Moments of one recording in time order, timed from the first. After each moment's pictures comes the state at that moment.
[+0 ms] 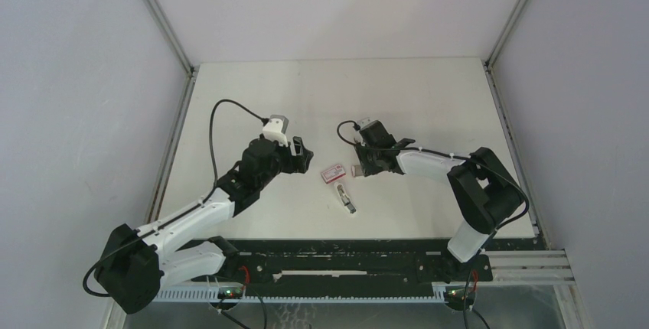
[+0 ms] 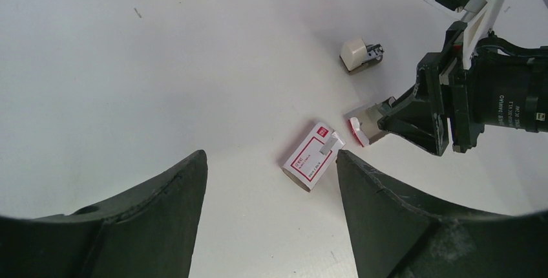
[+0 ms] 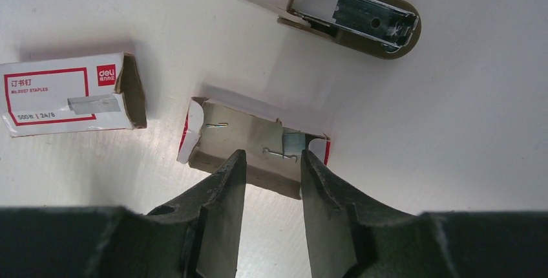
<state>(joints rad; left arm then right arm) -0.63 1.06 0.57 0.11 -0.14 -0.39 0.63 1.67 0.93 -0.27 0.08 0.20</state>
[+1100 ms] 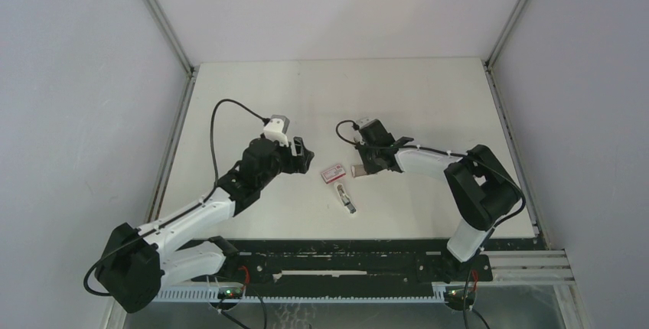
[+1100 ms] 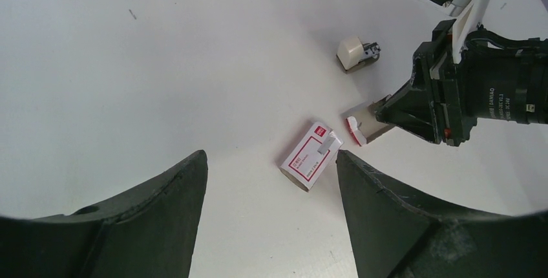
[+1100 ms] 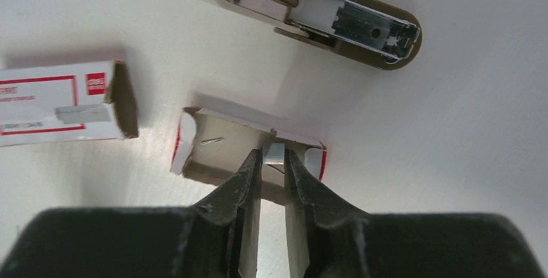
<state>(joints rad) -0.63 1.07 0.57 0.12 -0.13 -0.38 0.62 1.71 0.95 -0.26 0.09 0.18</state>
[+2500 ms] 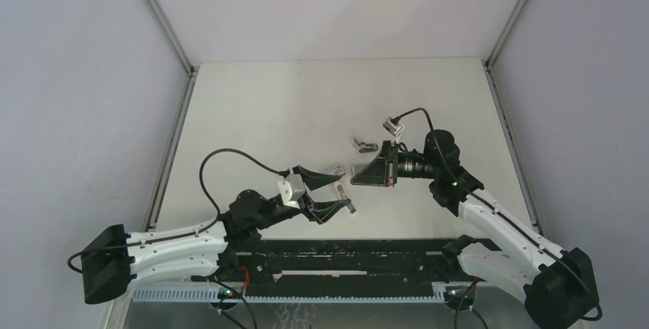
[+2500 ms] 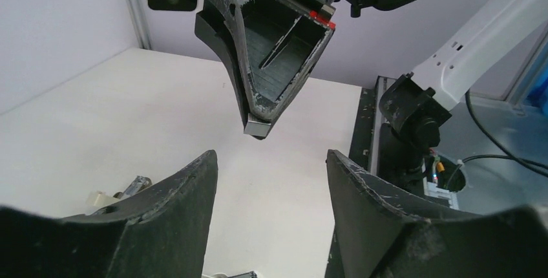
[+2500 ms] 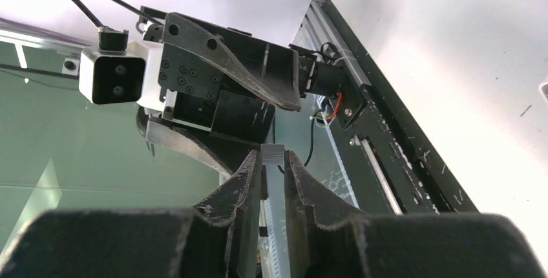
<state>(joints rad) -1.11 0.87 0.31 0.80 0.12 -0.08 0.51 0.94 0.60 0.15 -0.93 1.05</state>
